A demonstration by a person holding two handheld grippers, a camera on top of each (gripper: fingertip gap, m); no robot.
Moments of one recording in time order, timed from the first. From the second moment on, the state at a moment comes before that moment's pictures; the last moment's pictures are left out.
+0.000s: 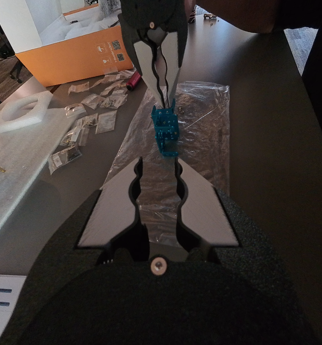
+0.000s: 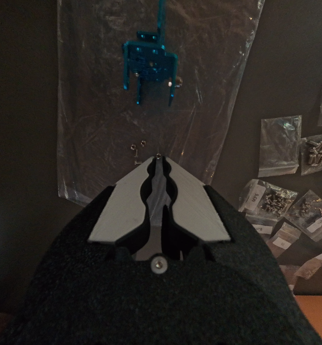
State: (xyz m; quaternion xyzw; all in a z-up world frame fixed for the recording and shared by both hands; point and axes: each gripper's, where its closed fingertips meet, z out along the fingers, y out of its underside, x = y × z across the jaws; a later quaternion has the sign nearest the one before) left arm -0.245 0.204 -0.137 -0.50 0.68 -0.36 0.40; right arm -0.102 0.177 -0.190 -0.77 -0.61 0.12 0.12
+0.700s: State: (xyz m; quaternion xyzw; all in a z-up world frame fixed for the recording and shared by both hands) left arm -0.236 0.202 -0.141 -0.52 0.66 -0.38 0.38; right arm -0.117 0.181 -0.173 -0.75 -0.60 0.19 0.20
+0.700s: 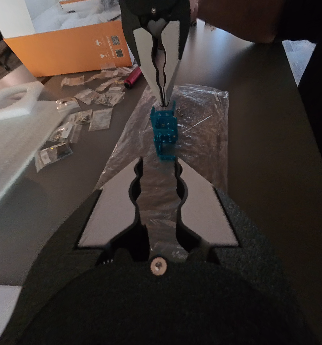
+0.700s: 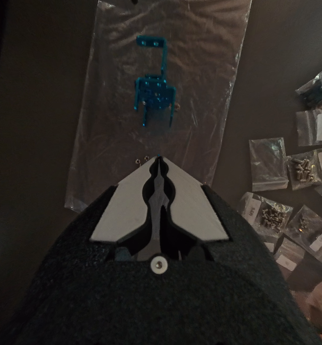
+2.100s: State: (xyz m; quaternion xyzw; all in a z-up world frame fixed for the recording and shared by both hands) left arm -0.203 0.212 -0.119 -0.51 0.68 -0.40 0.34; right arm -0.112 0.169 -0.195 -0.77 -0.62 0.13 0.10
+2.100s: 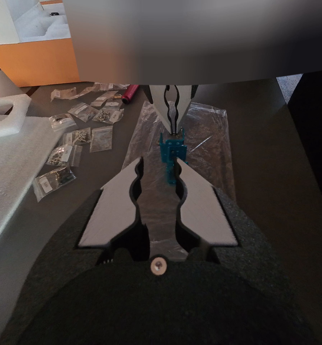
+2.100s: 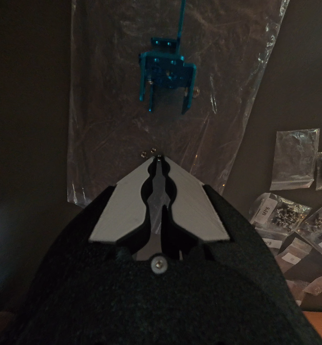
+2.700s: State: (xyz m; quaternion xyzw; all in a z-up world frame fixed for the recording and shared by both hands) left arm -0.187 0.208 -0.128 -0.52 0.69 -0.39 0.31; right arm -0.107 0.166 -0.186 -0.76 -0.61 0.15 0.15
